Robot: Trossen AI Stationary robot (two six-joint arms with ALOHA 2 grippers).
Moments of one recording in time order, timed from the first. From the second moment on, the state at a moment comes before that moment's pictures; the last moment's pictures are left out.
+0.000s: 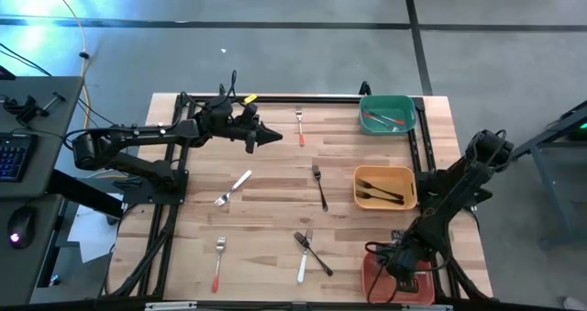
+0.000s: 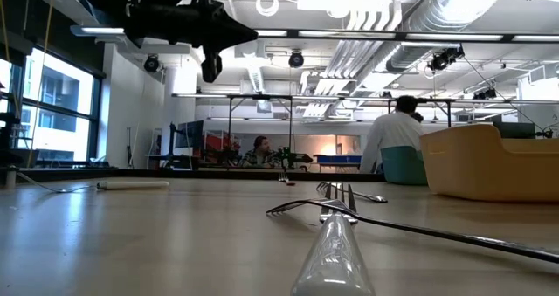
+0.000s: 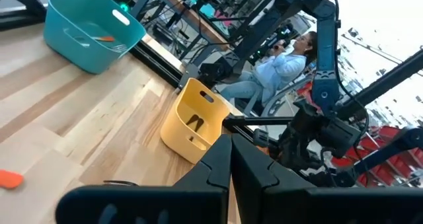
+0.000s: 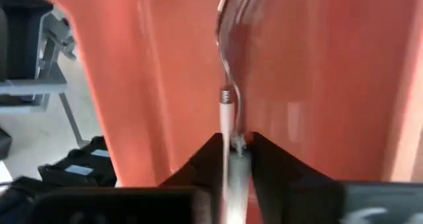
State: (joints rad) left arm 0.43 1.26 0.68 0.42 0.49 -0.64; right arm 0.91 1.50 0.85 -0.57 -0.24 1.07
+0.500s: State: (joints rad) left arm 0.43 1.25 0.64 0.34 0.43 -0.50; right arm 0.88 1.50 1.14 -0.91 -0.17 1.03
